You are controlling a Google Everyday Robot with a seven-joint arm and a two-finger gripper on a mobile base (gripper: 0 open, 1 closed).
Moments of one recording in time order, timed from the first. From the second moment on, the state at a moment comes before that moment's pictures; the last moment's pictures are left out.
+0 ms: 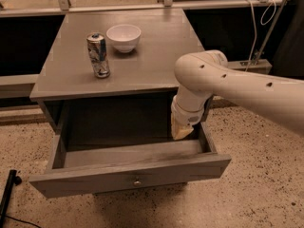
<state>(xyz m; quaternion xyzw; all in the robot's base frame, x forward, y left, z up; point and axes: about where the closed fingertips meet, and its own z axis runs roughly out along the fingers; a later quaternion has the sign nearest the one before) 0.544 -0.089 0.682 -0.80 0.59 0.04 0.06</state>
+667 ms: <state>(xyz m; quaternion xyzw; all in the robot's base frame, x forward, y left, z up) 0.545 -0.096 0.632 -0.75 0.64 0.08 0.10</state>
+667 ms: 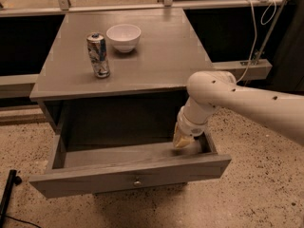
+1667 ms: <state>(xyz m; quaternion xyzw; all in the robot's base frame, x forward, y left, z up) 0.472 -0.077 0.637 -0.78 0.59 0.18 0.07</state>
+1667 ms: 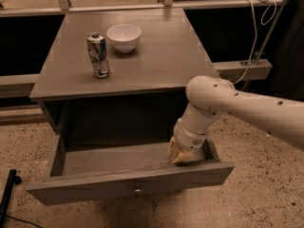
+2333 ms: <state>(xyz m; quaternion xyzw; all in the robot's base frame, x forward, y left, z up) 0.461 -0.072 0.650 -0.79 0.57 0.20 0.07</state>
